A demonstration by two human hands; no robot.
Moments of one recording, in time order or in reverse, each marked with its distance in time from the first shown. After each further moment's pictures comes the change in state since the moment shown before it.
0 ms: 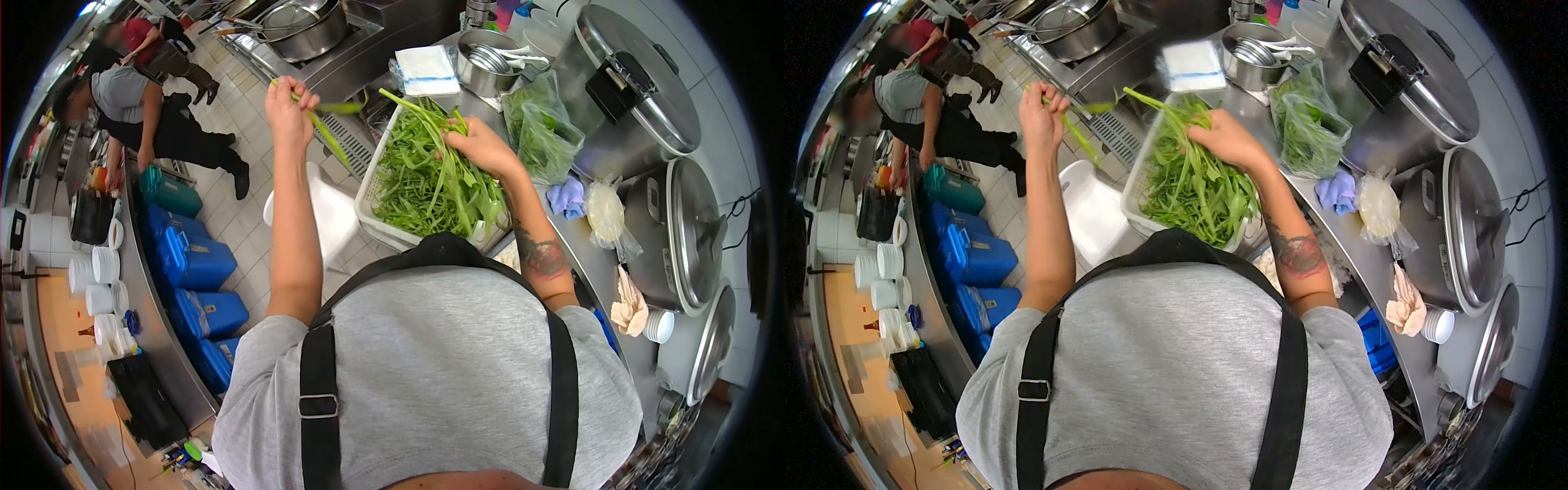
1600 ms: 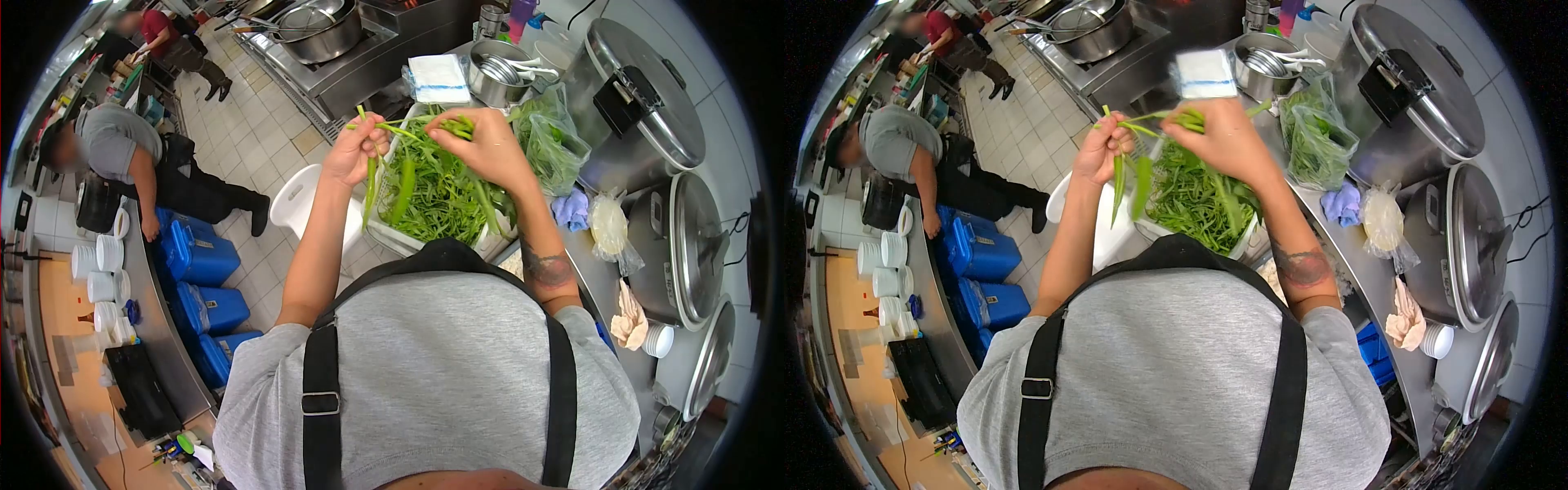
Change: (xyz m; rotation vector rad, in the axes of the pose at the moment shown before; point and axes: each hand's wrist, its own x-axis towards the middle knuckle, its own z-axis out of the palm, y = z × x) left_hand -0.066 -0.041 0.019 -0.382 -0.397 -0.495; right_hand -0.022 -0.086 0.015 -0.421 0.165 -0.414
